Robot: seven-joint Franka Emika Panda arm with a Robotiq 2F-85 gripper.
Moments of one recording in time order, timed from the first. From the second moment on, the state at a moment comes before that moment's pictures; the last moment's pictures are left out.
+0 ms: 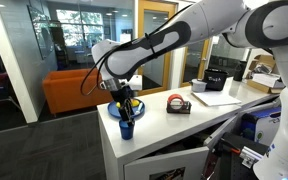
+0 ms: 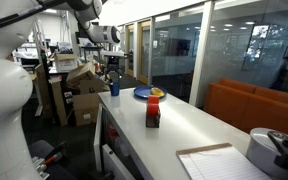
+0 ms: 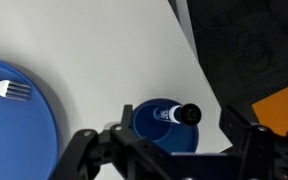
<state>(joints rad) 0.23 0.57 0.16 -1.48 -0.13 1.72 -0.21</state>
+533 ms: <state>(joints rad) 0.23 0.57 0.16 -1.48 -0.13 1.72 -0.20</state>
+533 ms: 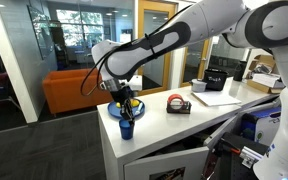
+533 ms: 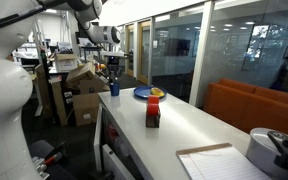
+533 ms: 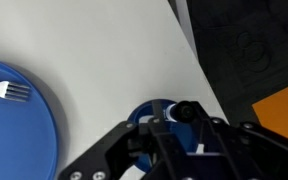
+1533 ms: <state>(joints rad) 0.25 0.48 0.15 -1.35 -0.18 1.52 -0.13</state>
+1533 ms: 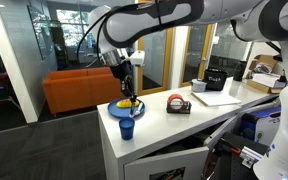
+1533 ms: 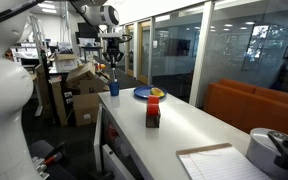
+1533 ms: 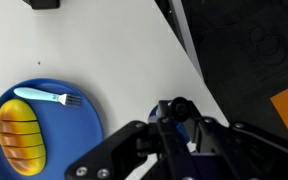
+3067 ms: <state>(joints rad) 0.12 0.41 0.03 -1.55 -0.07 1.75 0.22</state>
